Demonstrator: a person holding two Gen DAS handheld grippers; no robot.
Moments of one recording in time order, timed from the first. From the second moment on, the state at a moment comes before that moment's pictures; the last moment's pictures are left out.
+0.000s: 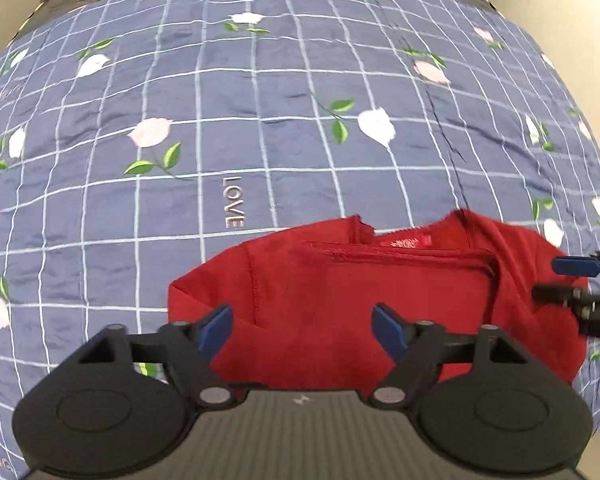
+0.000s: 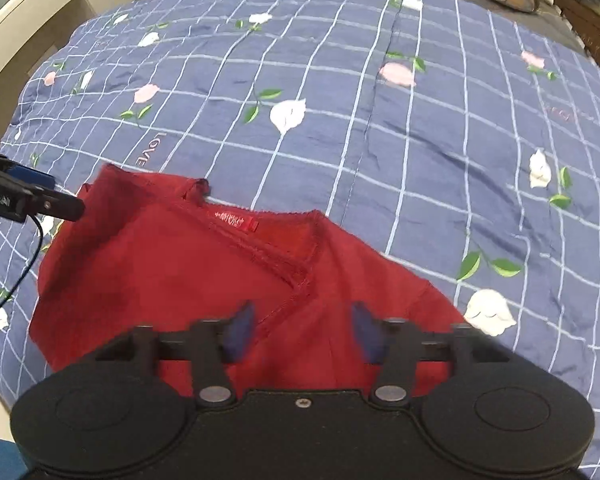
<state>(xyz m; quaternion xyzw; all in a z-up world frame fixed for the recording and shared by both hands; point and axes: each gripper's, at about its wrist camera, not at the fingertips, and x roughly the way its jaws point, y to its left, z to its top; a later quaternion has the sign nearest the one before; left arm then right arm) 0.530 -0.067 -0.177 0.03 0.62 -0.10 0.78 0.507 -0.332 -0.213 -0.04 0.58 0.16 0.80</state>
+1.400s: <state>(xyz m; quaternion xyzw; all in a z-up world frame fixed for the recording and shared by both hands) 0.387 -0.017 -0.182 -0.06 0.65 0.04 0.76 0.478 -0.412 -0.251 -0.03 0.58 0.00 0.81</state>
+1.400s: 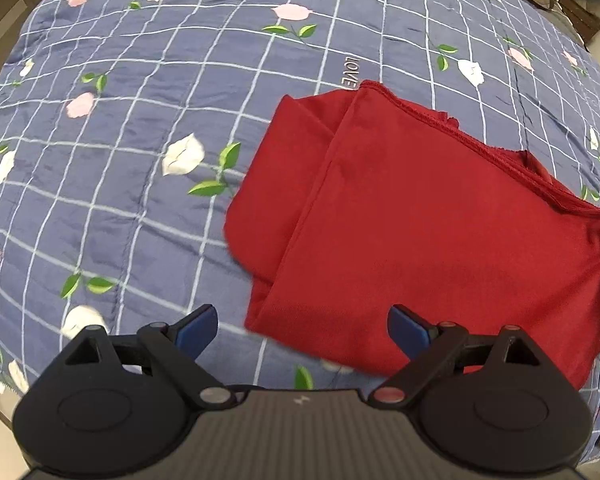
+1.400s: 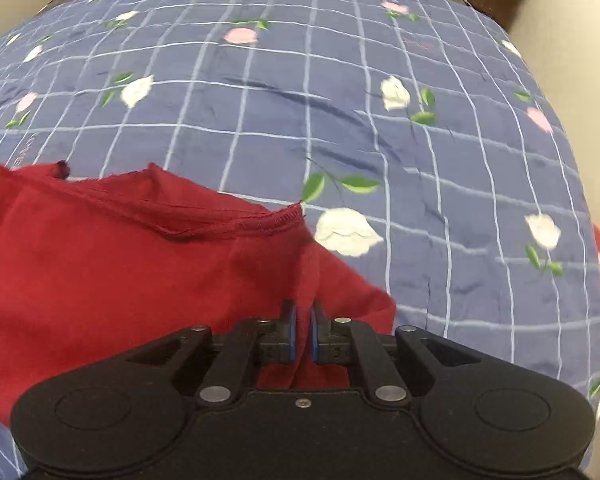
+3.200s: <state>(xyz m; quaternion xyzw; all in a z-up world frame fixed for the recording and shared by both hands) 0.195 -0.054 -0.061 0.04 0.53 0.06 0.84 0.181 -0.318 -0.117 0.00 0.53 0.04 0.85</state>
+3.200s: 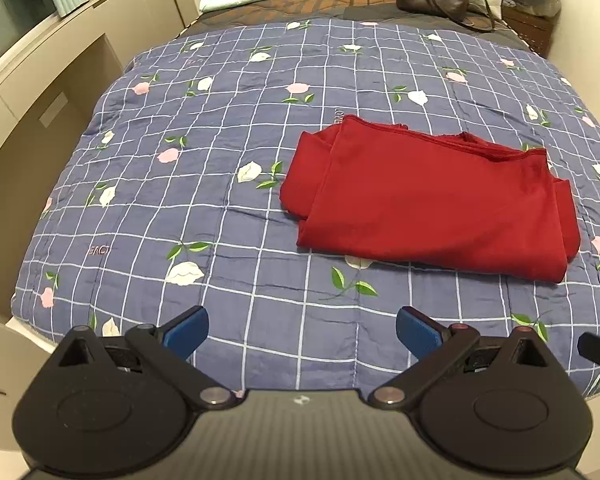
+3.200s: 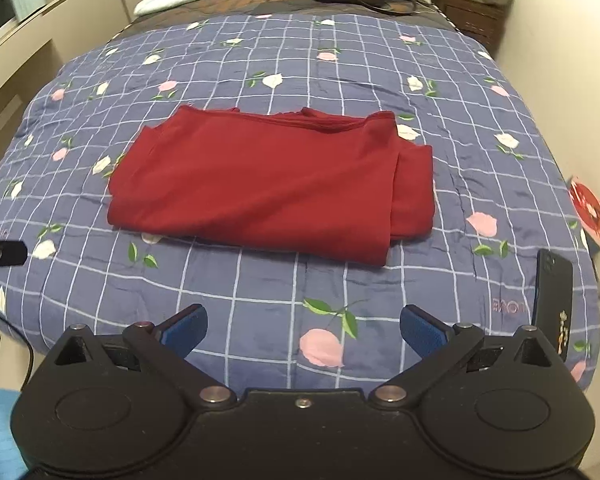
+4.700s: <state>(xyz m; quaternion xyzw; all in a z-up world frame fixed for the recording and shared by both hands) 0.200 -0.181 -0.048 0.01 0.52 0.17 0.84 0.250 -0.411 -0.072 -0.05 0.51 0.18 0.84</state>
